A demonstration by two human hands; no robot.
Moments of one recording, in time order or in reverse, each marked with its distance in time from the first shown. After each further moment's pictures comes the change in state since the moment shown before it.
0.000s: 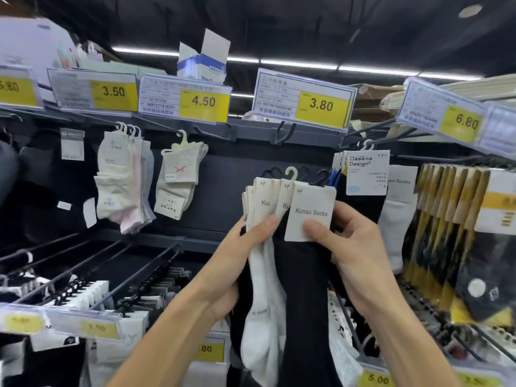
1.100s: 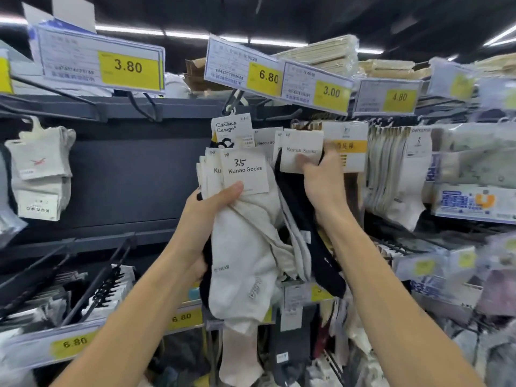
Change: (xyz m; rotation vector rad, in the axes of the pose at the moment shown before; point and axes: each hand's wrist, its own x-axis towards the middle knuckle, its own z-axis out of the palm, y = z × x) left_hand 0.040 -0.047 0.112 -0.051 0.075 -0.089; right_hand 0.018 -0.029 -0.145 -0.445 0.576 -0.074
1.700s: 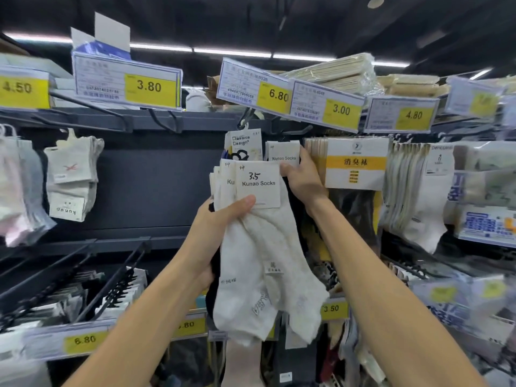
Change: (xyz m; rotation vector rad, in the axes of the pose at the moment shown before) left_hand -0.005 0.001 0.008 0.033 -0.029 0.051; right_hand 0.052 0.027 0.045 -0.066 -0.319 0.046
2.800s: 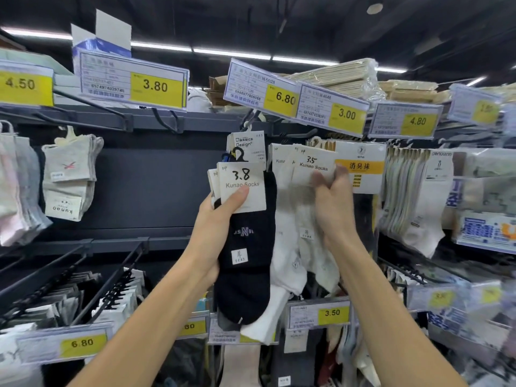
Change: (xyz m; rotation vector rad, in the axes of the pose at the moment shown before) left_hand 0.010 -0.003 0.002 -0.032 0.123 0.079; right_hand -0.067 -0.012 -0.024 0.153 0.271 -0.073
